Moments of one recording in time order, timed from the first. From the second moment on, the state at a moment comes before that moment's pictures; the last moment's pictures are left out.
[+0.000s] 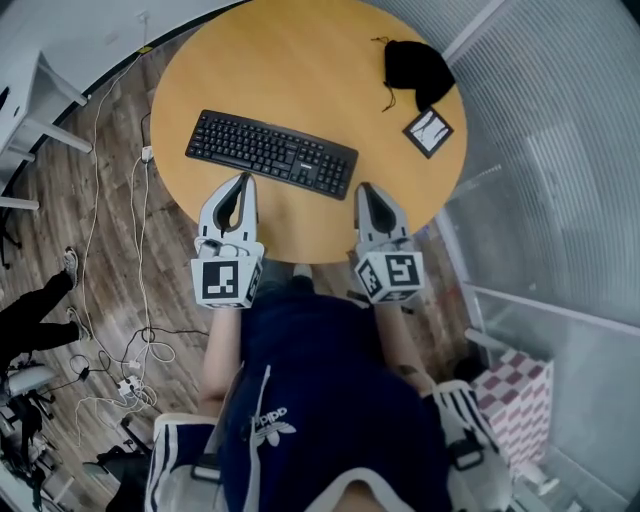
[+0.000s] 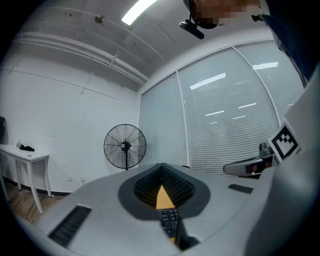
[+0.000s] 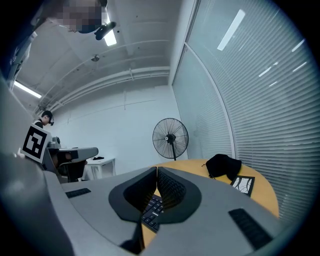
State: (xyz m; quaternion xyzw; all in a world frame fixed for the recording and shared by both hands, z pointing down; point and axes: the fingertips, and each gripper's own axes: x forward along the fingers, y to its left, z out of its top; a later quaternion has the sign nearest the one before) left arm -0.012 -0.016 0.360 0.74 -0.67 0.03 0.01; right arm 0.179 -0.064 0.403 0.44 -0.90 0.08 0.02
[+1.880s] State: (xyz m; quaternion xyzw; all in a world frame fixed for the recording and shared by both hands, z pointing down) left arm -0.141 -0.117 0.410 0.82 -0.57 0.07 0.08; right arm 0.114 -0.114 0.439 0.57 -0.81 0.13 0.06
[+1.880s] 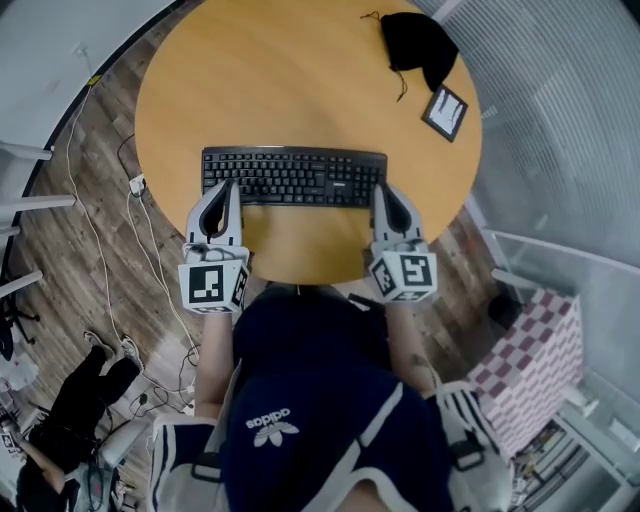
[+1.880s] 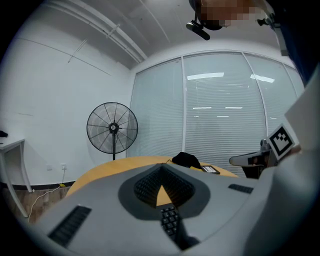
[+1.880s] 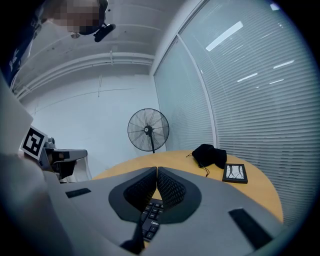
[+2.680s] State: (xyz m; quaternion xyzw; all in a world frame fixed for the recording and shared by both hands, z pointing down) left arm -0.219 -0.153 0.467 0.76 -0.61 0.14 0.19; right arm 0.133 -0.149 0.474 0.59 -0.78 0.18 0.10
